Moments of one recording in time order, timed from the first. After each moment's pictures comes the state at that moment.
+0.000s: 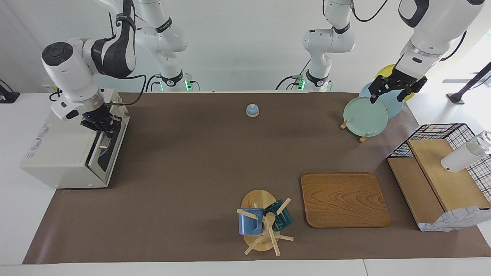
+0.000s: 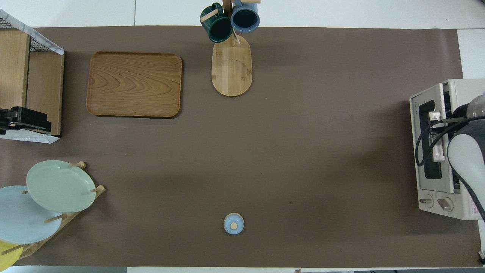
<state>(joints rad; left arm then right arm) -0.15 -0.07 0.10 -1.65 0.01 1.55 -0.02 -0.12 -0.02 -0.03 -2.00 -0.09 1.97 -0.15</state>
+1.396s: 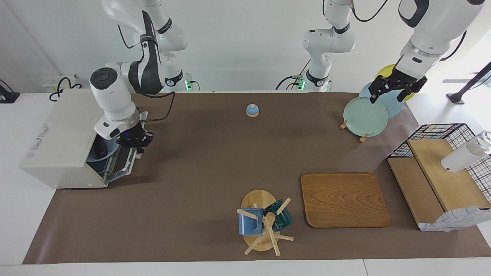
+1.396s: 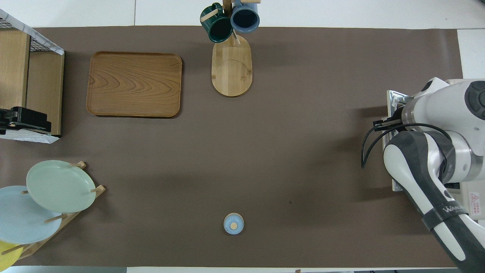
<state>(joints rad) -0.15 -0.07 0.10 -1.65 0.01 1.55 -0.02 0.02 0.07 -0.02 -2.12 -0.06 2.24 -0.11</state>
